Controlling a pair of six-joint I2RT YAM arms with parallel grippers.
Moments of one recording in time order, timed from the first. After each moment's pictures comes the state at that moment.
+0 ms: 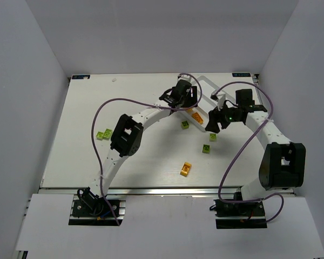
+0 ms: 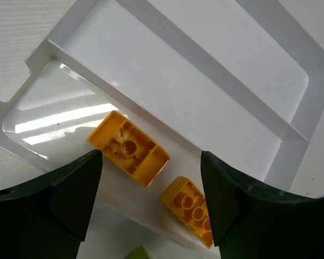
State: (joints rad) left arm -0.71 2.50 2.19 -0.26 -0.16 -0.49; right arm 0.07 1.52 1.11 -0.57 -0.68 -0.50
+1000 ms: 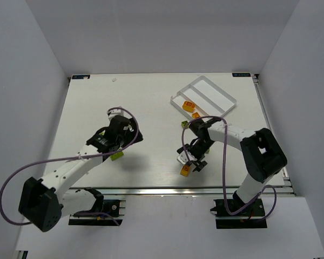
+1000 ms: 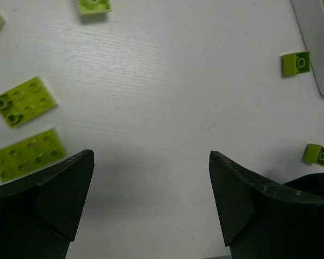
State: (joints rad) left arm -0.57 1.18 0.83 -0.39 -0.25 -0.71; right arm 0.57 1.68 1.00 -0.97 -0.75 -1.91
